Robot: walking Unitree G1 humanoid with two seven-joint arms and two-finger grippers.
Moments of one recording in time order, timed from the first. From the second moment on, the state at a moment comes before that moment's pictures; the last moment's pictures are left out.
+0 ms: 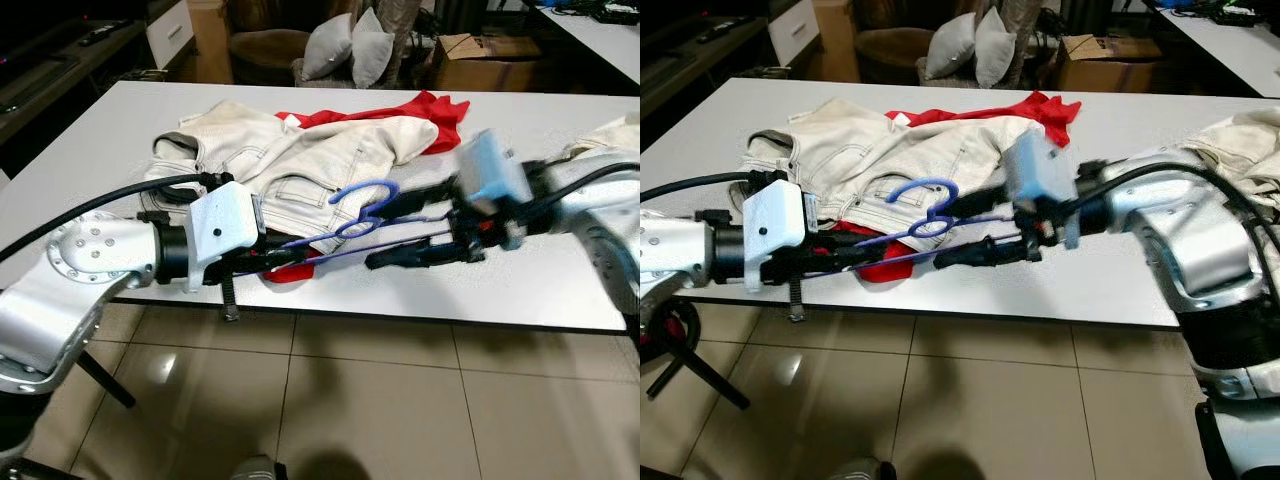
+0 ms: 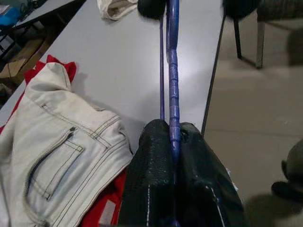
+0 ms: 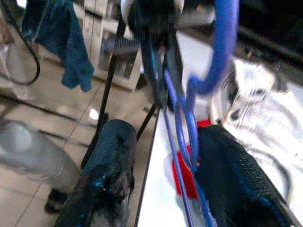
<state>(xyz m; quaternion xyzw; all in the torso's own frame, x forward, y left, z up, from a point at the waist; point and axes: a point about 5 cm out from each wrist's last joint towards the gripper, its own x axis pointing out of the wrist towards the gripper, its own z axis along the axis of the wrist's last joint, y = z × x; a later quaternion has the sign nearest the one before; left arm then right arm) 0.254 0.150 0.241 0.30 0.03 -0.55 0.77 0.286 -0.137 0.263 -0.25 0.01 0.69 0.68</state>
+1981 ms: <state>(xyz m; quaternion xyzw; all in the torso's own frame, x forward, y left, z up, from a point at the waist) 0.250 0.183 0.198 0.00 -0.04 -0.26 0.97 0.264 -0.166 0.192 -0.11 0.04 0.40 0.91</state>
